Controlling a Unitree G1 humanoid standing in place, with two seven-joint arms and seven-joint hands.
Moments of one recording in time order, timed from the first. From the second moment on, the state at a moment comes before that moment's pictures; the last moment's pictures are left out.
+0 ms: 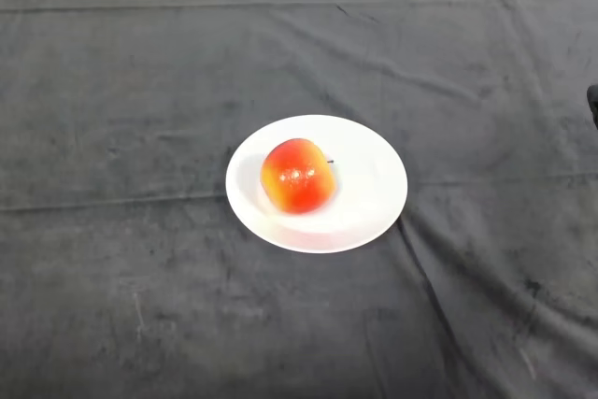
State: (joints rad) left arm -0.52 0.72 0.45 1.24 -0.29 -0.51 0.60; right arm -0.86 -0.34 -0.81 1.22 0.80 0.25 0.34
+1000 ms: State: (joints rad) left arm -0.52 0.72 0.46 1.24 -0.26 -0.50 0.60; right arm -0.86 -0.34 -0.81 1.22 0.80 0.25 0.34
